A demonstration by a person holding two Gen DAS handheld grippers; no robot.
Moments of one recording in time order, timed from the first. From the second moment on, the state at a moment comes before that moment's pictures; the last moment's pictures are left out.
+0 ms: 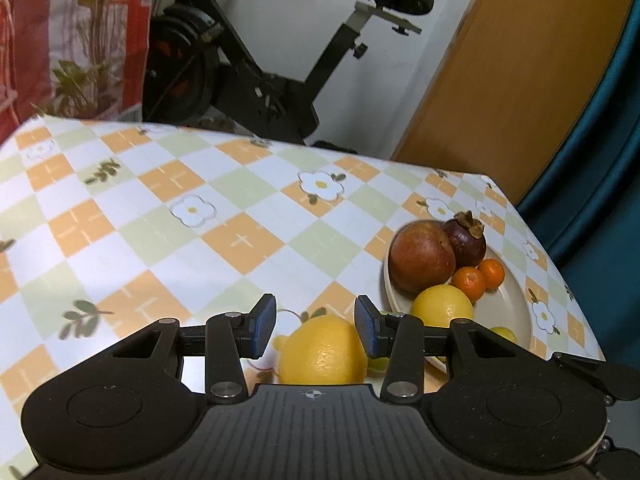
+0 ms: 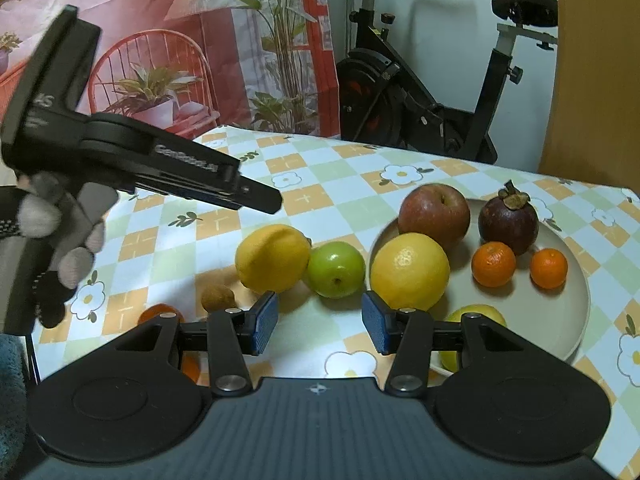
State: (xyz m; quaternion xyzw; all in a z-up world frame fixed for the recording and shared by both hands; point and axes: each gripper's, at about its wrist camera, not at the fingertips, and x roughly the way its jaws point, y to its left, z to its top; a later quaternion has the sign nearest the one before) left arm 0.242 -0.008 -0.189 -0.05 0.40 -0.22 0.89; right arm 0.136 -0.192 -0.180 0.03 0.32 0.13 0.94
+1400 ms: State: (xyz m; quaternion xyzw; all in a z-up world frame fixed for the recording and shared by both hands) left arm 0.207 -0.002 -0.192 -0.08 0.42 -0.31 0.85; right arm 0.188 -0.170 -0.200 0.10 0.37 0.17 0.91
